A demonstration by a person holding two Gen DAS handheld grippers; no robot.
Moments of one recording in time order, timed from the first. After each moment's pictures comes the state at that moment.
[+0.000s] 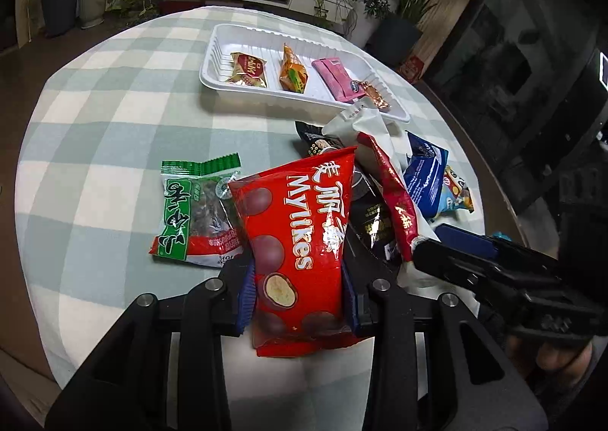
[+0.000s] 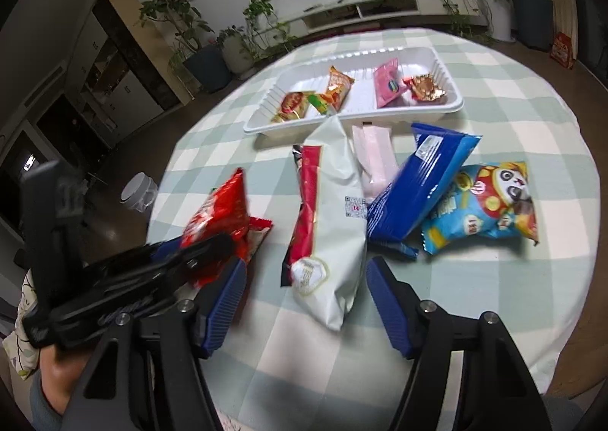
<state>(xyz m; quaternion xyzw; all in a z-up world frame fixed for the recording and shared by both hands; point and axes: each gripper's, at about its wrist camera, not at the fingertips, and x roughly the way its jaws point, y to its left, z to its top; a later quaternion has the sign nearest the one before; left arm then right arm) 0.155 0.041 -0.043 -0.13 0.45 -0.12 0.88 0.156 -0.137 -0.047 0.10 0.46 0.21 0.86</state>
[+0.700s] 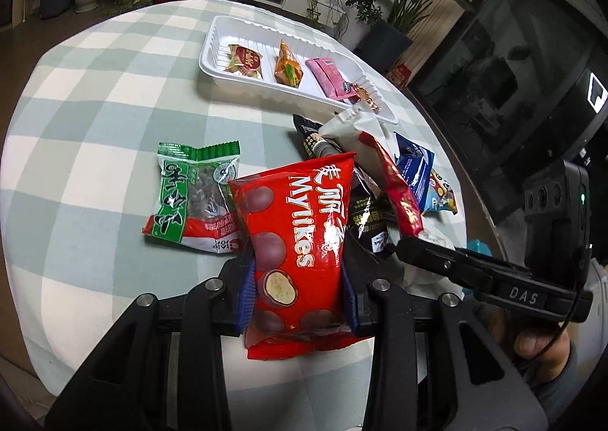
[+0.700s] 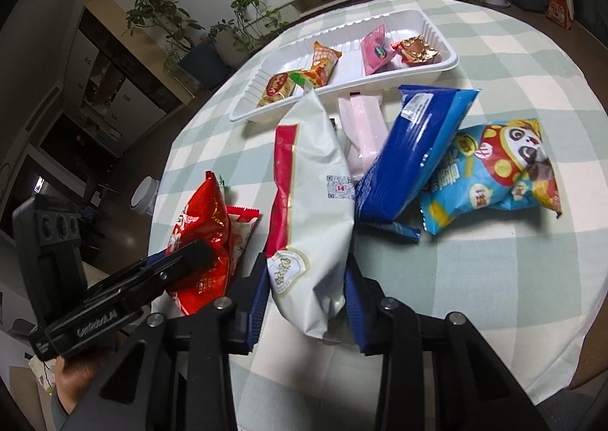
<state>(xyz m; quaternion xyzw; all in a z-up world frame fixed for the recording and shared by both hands) 0.147 0.049 -0.050 -0.18 0.45 -0.14 0.87 0.159 -0.155 -0.067 0.15 0.49 0.22 0.83</state>
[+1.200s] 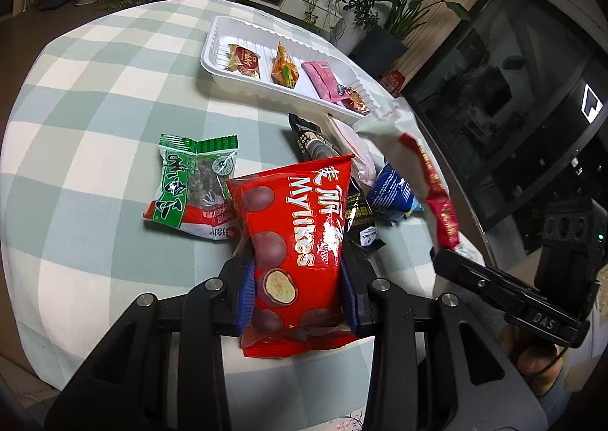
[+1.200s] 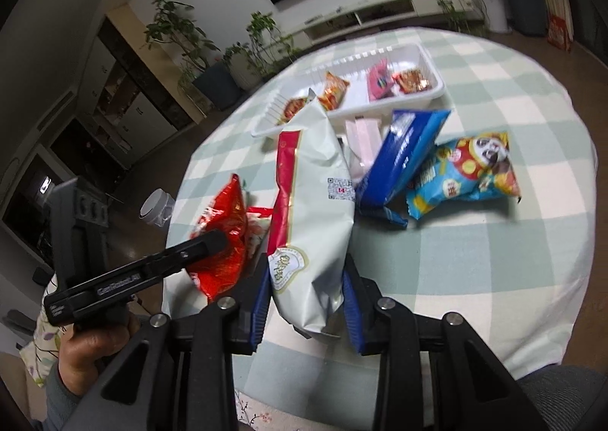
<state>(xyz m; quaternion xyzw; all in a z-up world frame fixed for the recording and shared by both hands) 0.136 0.054 -0.047 -0.20 0.44 -0.15 0.86 0.115 -0.167 -0.043 0.14 0.43 0.23 0.86</state>
